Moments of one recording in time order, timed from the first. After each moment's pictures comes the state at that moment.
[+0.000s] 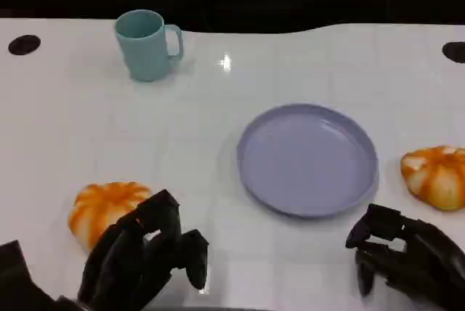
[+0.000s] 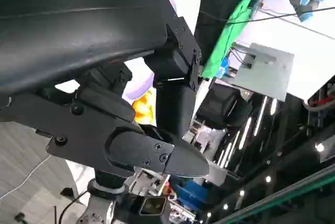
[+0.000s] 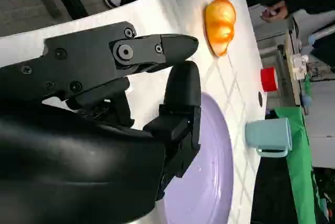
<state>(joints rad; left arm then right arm) 0.08 -0.04 0.08 0.18 -0.60 0.00 -0.73 -0.14 -0.13 -0.07 0.71 0.27 -0.38 0.79</state>
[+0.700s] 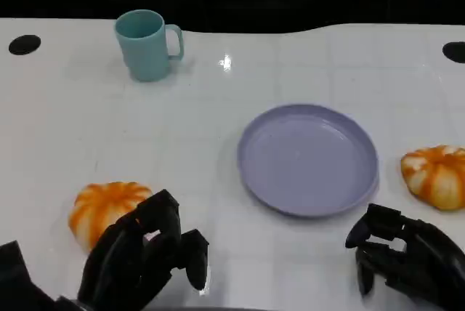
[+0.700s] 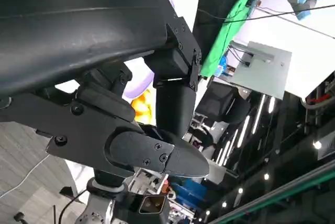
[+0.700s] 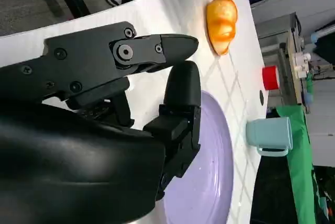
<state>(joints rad) 0.08 -0.05 0.09 0.18 -0.60 0.00 -0.74 -0.13 -0.13 -0.06 0.69 0.26 -0.37 0.78</state>
